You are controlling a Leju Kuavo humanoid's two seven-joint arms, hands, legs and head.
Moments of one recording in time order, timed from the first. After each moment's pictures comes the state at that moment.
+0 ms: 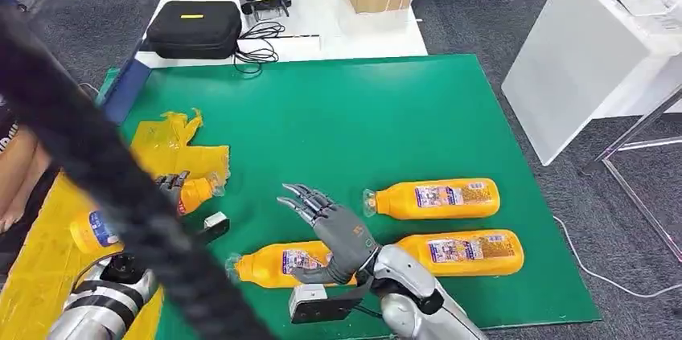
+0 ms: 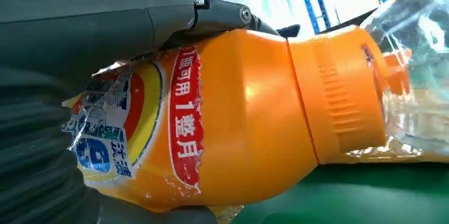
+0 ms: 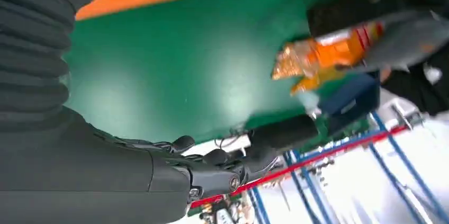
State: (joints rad) left arm -0.54 0.11 -0.30 -0.54 -1.44 0.52 0.09; right arm -0.18 -0.08 0.69 -1.46 0.80 -0.12 -0.21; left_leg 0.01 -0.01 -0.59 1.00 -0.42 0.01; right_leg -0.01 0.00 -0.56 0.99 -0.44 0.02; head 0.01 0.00
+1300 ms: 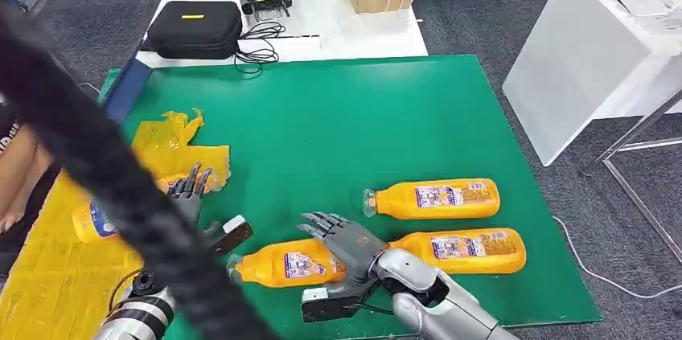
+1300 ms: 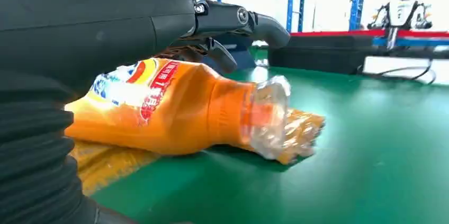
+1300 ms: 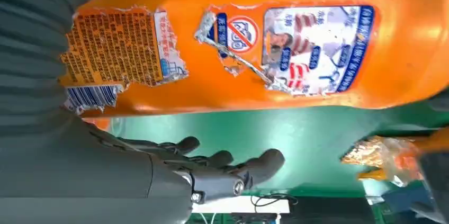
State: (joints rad) left arm -0.41 -0.01 -0.21 -0.65 -1.11 0.67 -0.25; right arm -0.25 -0.17 0.79 -1.31 0.88 -0.05 -0.05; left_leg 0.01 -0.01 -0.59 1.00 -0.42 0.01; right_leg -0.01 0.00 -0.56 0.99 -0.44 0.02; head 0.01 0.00
